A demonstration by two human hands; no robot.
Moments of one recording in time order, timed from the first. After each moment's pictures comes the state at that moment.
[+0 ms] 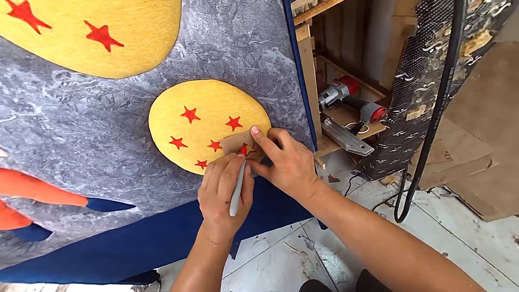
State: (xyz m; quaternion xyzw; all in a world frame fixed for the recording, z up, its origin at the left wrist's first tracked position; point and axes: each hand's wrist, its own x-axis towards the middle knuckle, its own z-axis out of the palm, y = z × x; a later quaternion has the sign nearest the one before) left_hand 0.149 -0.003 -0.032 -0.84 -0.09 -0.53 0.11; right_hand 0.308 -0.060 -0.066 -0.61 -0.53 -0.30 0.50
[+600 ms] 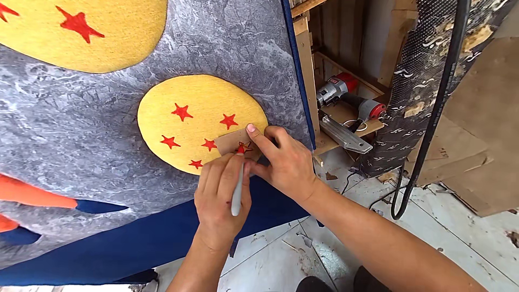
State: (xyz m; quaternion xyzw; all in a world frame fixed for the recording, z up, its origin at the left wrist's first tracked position) left_hand 0.151 -0.013 -0.031 -0.86 -0.10 -0.50 0.11; right_hand 0.308 -0.061 -0.066 -0.61 -0.54 -0.29 0.50
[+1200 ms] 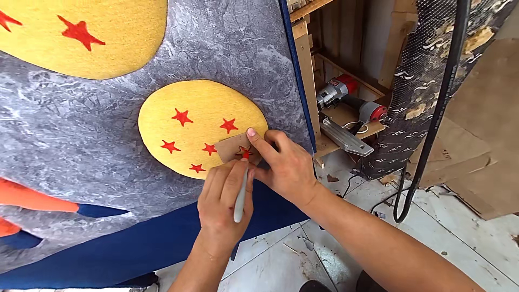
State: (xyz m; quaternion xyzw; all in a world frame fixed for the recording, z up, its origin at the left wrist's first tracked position) left_hand 0.151 -0.013 -0.030 -0.86 -0.09 -0.50 0.10; right_hand 0.309 -0.064 -0.066 -0.61 -0.55 -0.28 0.50
